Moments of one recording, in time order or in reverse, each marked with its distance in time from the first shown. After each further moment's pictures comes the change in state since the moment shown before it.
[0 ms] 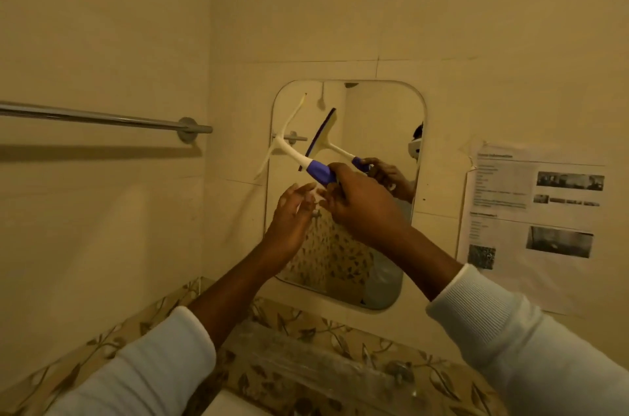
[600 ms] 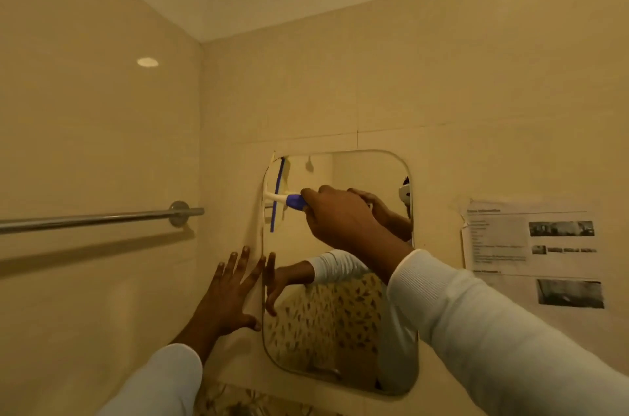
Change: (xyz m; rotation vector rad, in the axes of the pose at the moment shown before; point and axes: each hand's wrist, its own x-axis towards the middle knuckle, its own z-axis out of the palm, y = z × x) left_hand 0.091 -0.101 -0.123 1.311 -0.244 0.177; right_hand 0.106 -0.011 -0.021 -0.371 0.091 -0.163
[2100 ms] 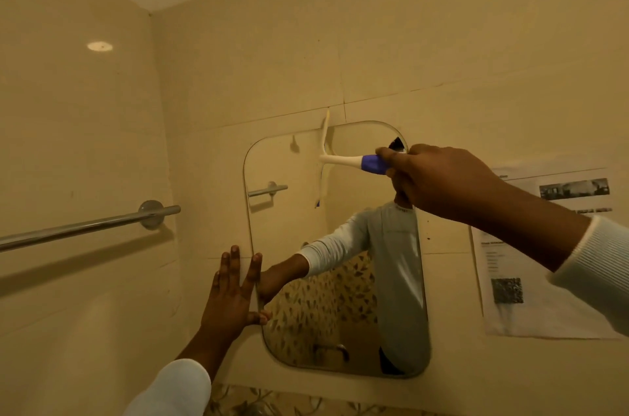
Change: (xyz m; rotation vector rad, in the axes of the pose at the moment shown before) left_hand 0.023 0.007 0.036 -0.067 0.089 -0.014; right_hand -0.068 0.108 -0.069 -0.289 -0.036 0.112
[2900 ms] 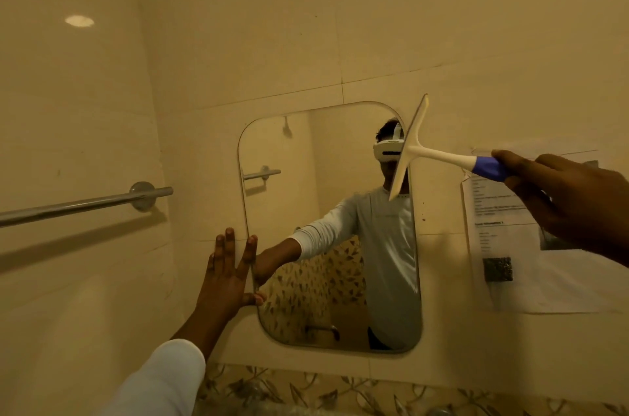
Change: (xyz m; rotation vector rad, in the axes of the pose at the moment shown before) left_hand 0.001 -0.003 0.003 0.012 -0.022 0.001; right_hand -0.131 0.091 0.003 0.076 0.116 0.109
